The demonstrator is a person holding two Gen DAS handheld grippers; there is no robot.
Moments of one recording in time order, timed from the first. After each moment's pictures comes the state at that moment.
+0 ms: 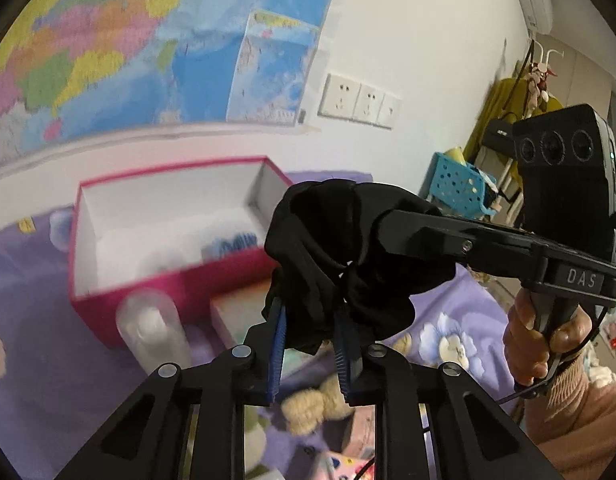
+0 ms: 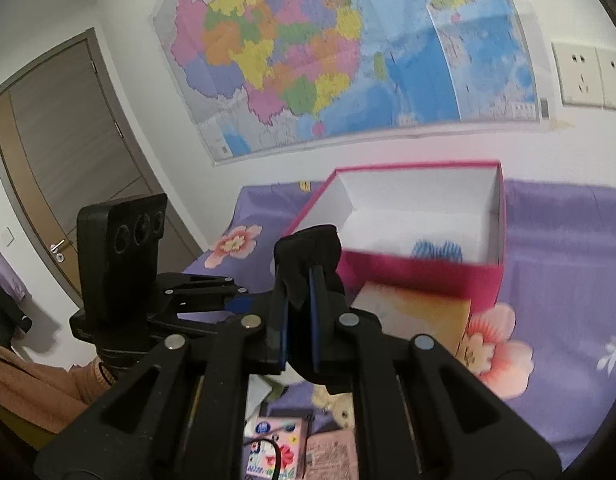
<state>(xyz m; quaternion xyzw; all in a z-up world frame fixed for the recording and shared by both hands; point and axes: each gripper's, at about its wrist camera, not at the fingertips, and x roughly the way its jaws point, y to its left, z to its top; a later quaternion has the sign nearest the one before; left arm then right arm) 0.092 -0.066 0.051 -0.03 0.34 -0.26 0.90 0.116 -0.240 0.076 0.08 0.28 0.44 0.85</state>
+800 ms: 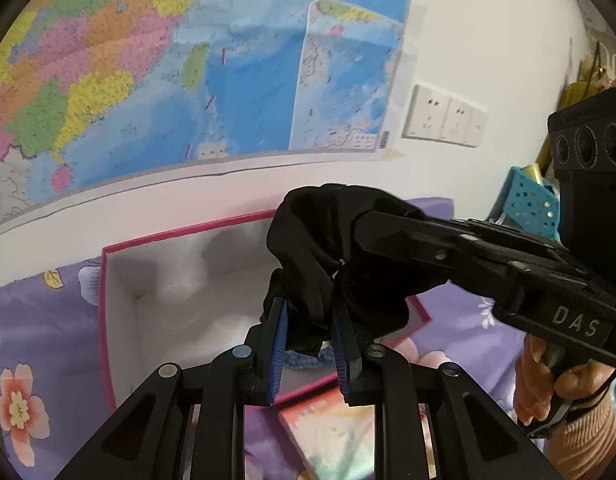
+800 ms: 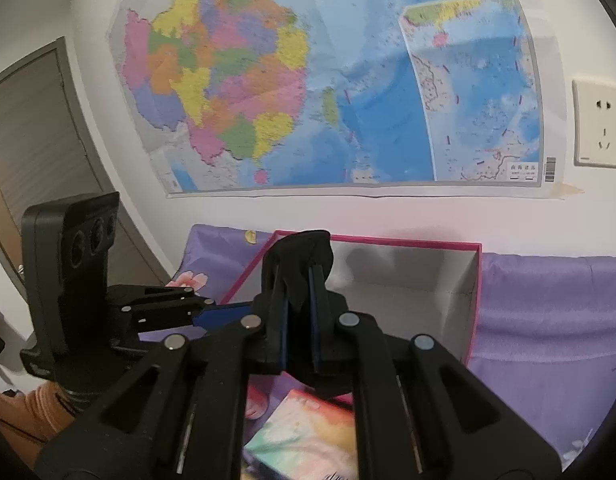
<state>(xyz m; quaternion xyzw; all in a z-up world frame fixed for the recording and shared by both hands) 0.212 -0.077 0.067 -0.01 0.37 -0.15 0.92 0.242 -0.223 0.086 0.07 0.28 0.39 0.88</state>
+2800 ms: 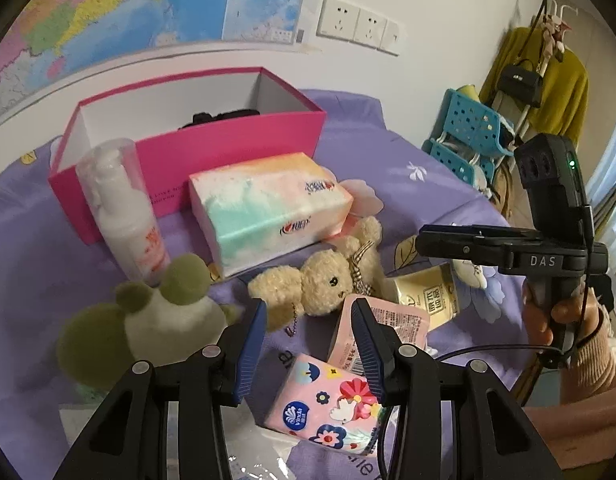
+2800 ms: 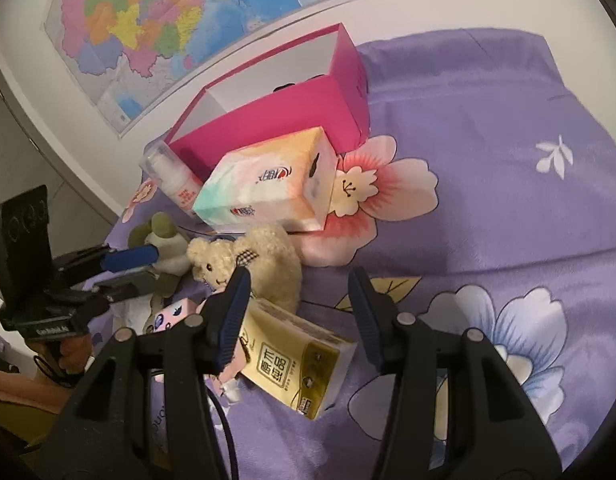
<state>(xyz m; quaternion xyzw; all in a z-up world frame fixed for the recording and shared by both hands) 0.044 -0.094 -0.020 0.00 0.42 -0.23 0.88 0.087 -0.324 -0.042 0.12 0.42 0.29 0.85</state>
